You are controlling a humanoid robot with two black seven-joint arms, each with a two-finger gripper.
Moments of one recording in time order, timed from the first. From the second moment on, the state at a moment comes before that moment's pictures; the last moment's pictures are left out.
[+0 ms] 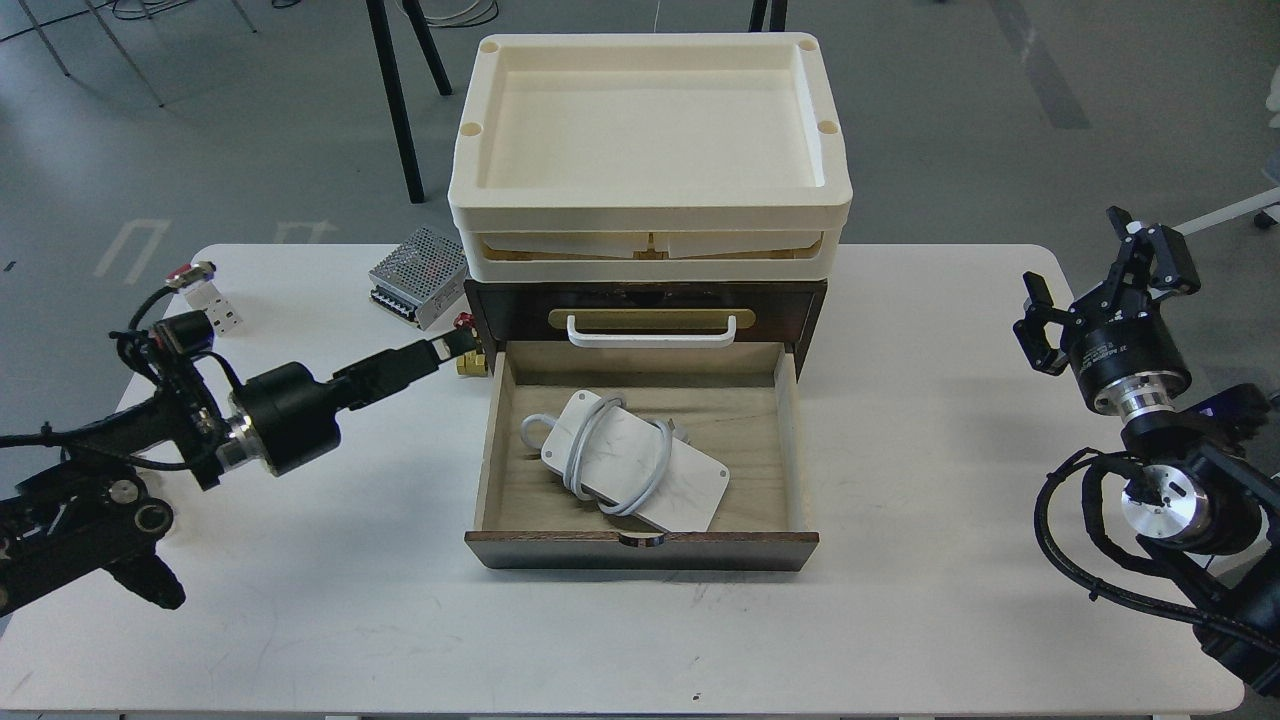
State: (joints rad) left arm -0.53 0.86 -0.41 -1.37 1.03 -0.01 -0.49; right arm 0.38 -0.50 0.89 1.04 -0.16 0.05 0.49
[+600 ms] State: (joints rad) left arm -0.47 0.78 -0.47 -1.02 0.00 -0.15 -0.49; right arm 0.38 -0.50 0.89 1.04 -0.16 0.05 0.49
